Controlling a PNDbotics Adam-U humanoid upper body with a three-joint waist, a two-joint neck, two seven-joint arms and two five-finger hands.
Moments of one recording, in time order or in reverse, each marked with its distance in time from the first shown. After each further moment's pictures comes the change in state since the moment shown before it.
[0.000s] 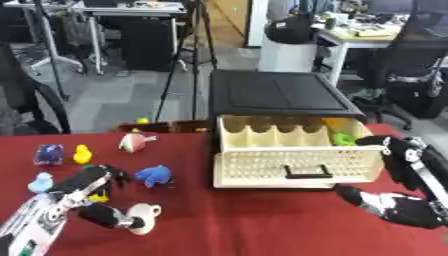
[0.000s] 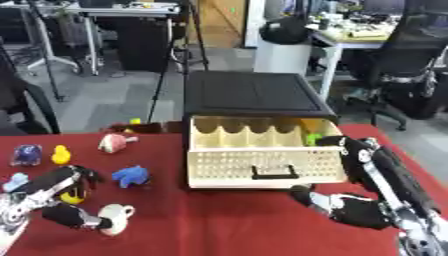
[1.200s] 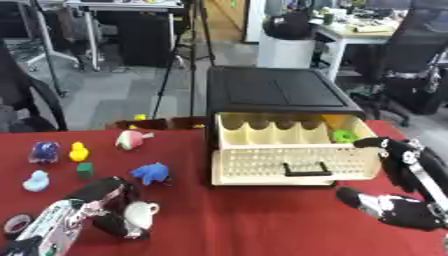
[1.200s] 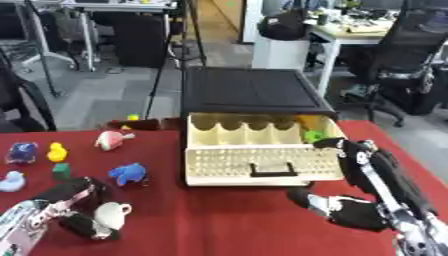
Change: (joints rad) left arm -0.030 -0.055 0.009 0.122 -0.139 -0.054 0.035; right arm -0.001 0.015 0.006 0.000 0.000 -0.001 0.005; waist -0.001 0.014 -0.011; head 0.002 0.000
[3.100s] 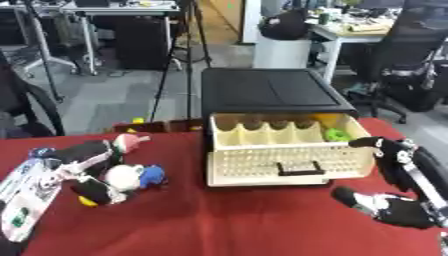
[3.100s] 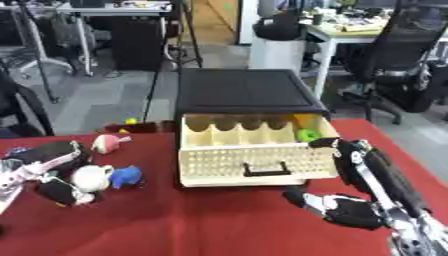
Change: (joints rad) left arm -0.102 0.128 -0.029 -0.208 0.135 -0.009 -0.187; right arm -0.004 0.000 0.007 0.007 0.000 -0.001 0.005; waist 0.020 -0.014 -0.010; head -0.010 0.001
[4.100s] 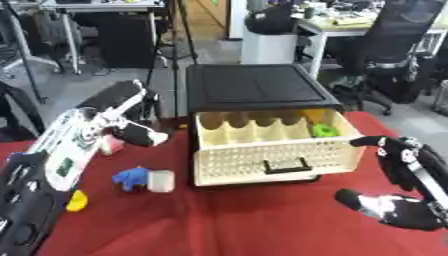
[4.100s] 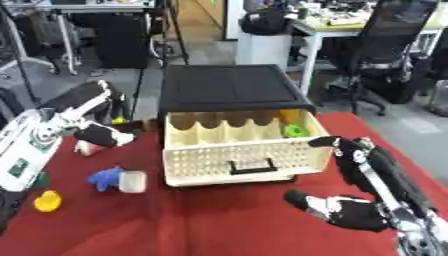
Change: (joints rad) left arm -0.168 -0.122 0.053 0.052 -0.032 0.067 0.220; right arm -0.061 0.000 0.030 -0.002 -0.007 -0.016 0.030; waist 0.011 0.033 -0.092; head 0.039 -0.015
